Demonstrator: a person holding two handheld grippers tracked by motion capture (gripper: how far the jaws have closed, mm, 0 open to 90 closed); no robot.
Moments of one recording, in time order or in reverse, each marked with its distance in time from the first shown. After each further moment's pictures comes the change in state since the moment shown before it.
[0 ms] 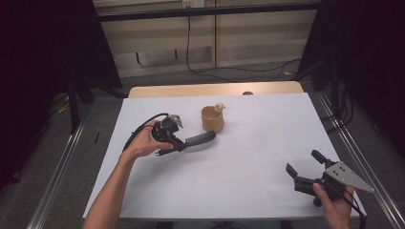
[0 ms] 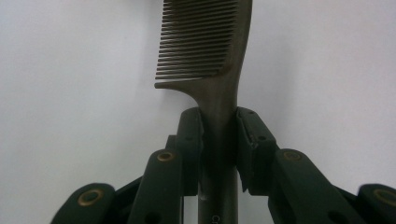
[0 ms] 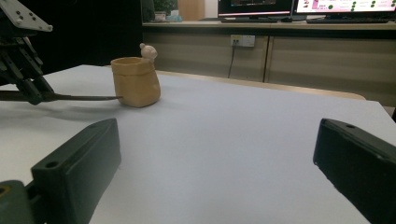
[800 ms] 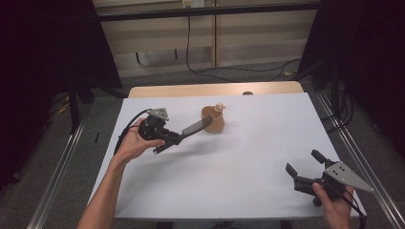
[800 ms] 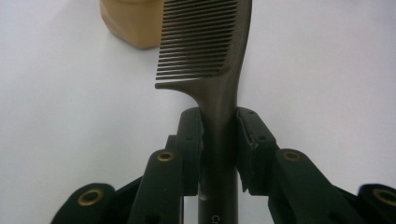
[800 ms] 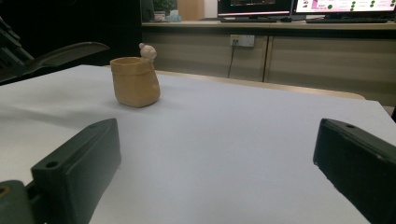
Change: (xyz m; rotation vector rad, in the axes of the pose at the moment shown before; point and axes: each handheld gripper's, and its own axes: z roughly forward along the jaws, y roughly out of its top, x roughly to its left) left arm -0.012 -0.016 -0.042 -0.283 0.022 -0.033; right arm 0.000 0.000 0.001 0.001 0.000 0.003
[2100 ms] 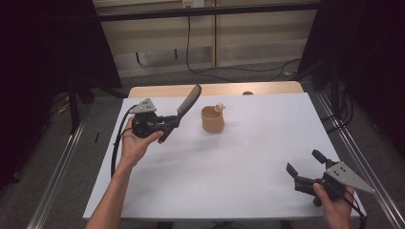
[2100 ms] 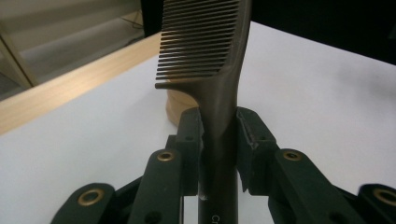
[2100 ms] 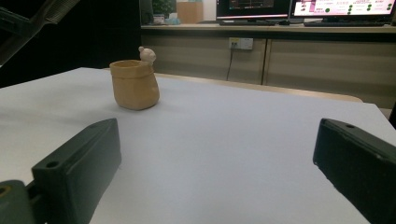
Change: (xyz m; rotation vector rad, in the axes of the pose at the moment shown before) left arm -0.013 0.002 -0.024 -0.382 0.226 -0.088; right arm 0.000 0.001 -0.001 -0.013 -0.005 -0.001
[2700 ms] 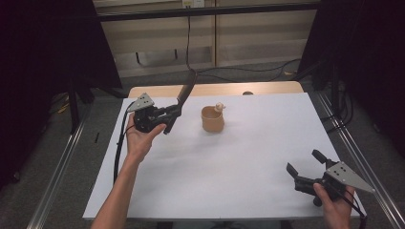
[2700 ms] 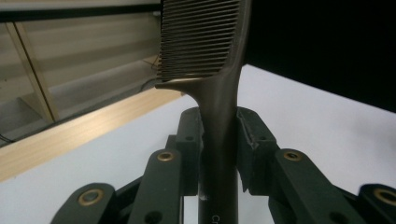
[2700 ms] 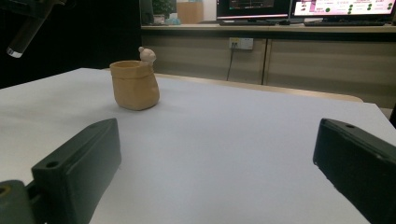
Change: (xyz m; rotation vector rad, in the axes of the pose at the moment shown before) left arm 0.001 0.007 0.008 -0.190 0.063 -0.038; right arm -0.001 0.000 0.000 0.000 0.000 0.003
